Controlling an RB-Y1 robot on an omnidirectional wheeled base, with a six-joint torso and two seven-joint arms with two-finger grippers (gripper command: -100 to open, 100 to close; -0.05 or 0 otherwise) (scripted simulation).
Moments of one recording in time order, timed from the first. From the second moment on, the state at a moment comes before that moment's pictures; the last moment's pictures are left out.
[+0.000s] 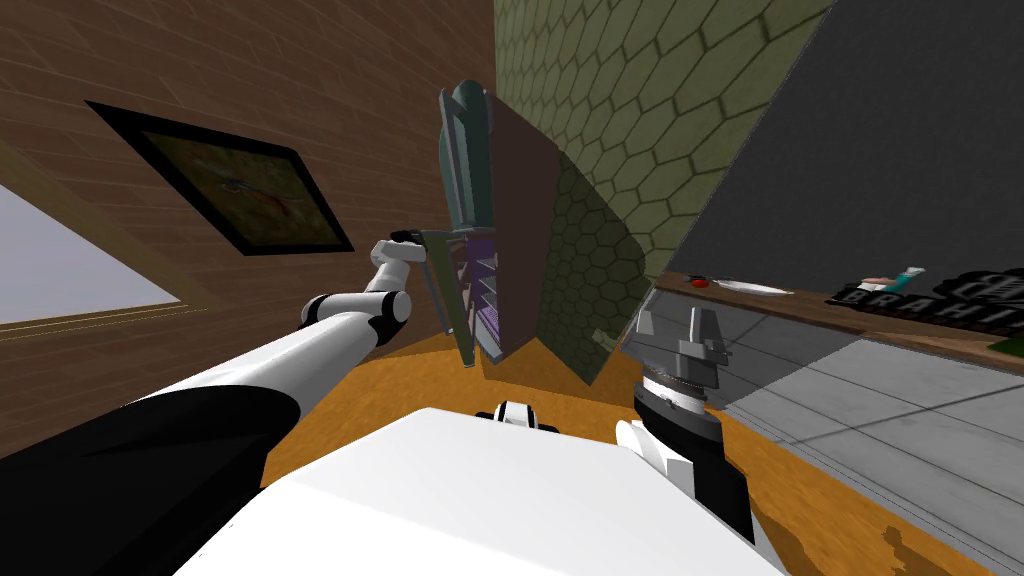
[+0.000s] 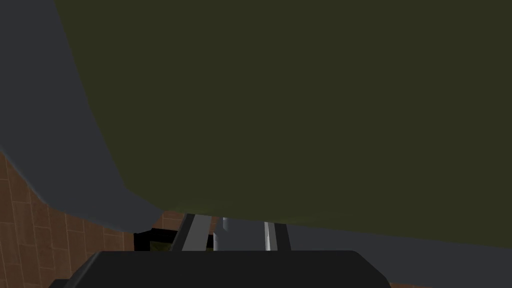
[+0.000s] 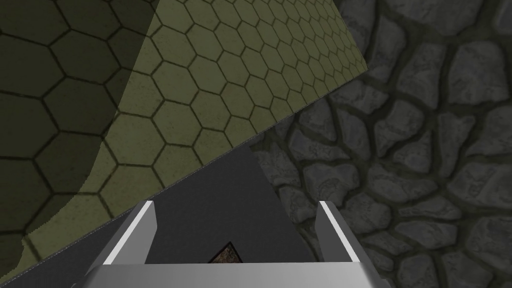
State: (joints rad) left arm -1.17 0.77 0.35 -0.70 -0.06 0.42 0.22; right arm 0.55 0.01 -0.06 -2.35 -0.11 -0.59 -0.04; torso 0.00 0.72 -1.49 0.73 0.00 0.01
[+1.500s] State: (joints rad) left arm -1.21 0.68 0.26 -0.71 0.07 0.41 0.16; right arm 0.55 0.01 -0.06 -2.35 -0.11 -0.59 -0.04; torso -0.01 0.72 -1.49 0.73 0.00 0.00
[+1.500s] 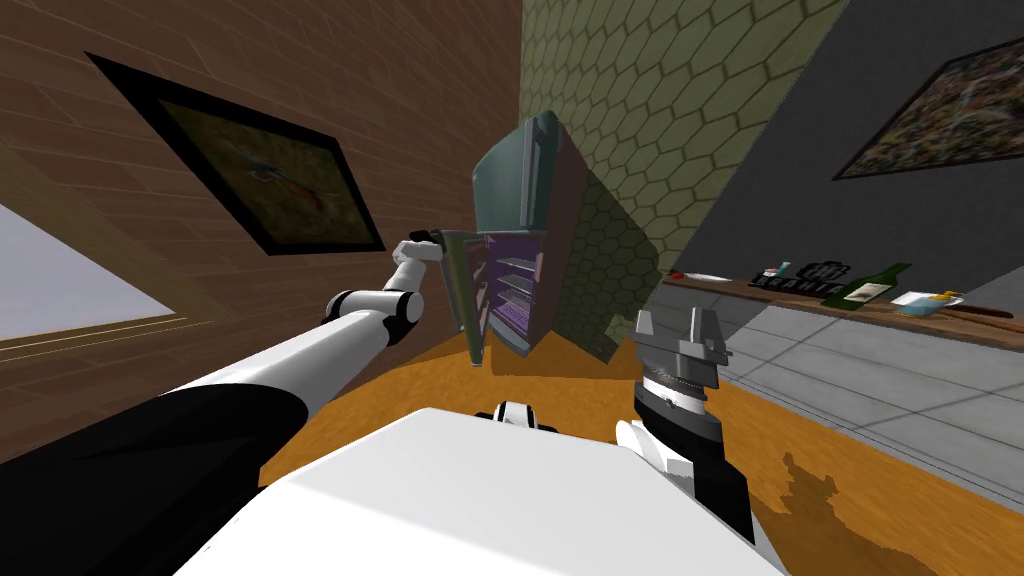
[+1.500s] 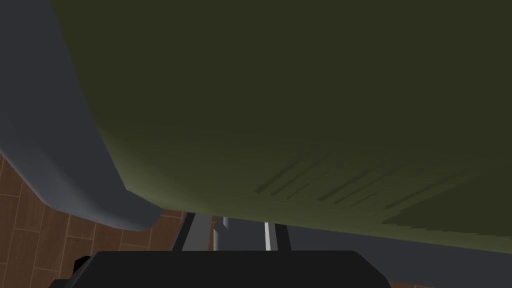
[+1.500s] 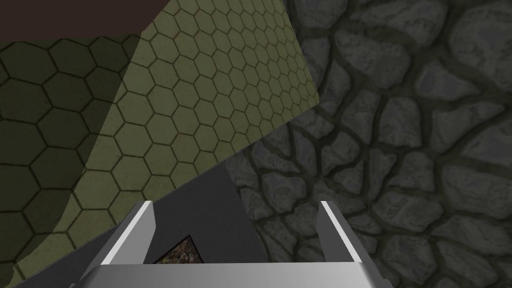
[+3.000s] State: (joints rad) left arm -1.24 0.59 0.18 -0.74 0.19 0.42 0.10; right arm 0.55 0.01 -0.06 -2.35 -0.11 -0.59 -0.04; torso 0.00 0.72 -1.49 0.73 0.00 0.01
